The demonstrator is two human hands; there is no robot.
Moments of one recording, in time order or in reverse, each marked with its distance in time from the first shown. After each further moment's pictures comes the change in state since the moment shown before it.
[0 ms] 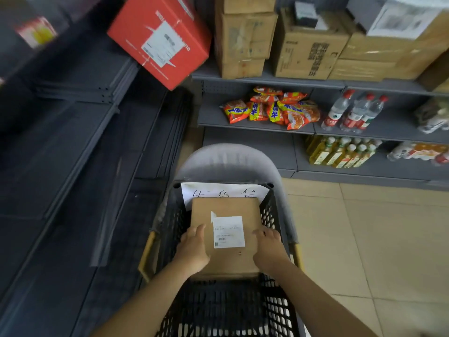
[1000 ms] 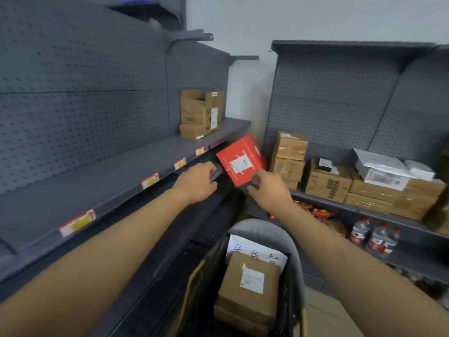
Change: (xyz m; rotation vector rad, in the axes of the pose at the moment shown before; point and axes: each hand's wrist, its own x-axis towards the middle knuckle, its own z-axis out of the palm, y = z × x) left_hand -0.390 0.051 -0.247 0.053 0.862 0.264; right_hand -0.328 -0.168 -0.208 -0.019 0.749 -0.745
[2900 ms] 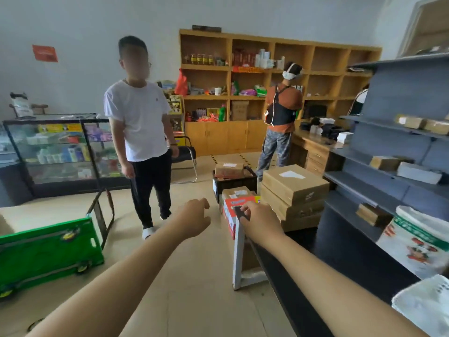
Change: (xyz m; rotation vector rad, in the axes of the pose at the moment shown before) left_hand -1.567 0.080 -0.424 0.539 0.807 -2.363; right_hand -1.307 -0.962 -0.086 0.845 -1.085 -2.087
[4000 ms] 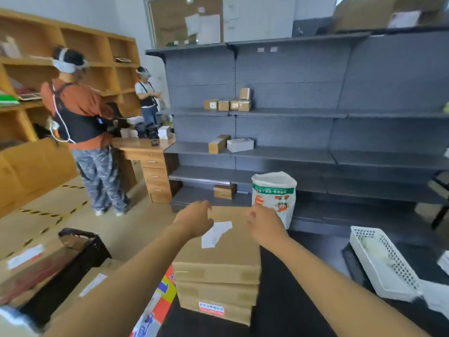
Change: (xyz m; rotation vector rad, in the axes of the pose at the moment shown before) left_hand 0.608 0.204 0.158 -0.012 -0.372 1.012; right_hand 0.364 0.259 0.000 -0.166 0.466 0.973
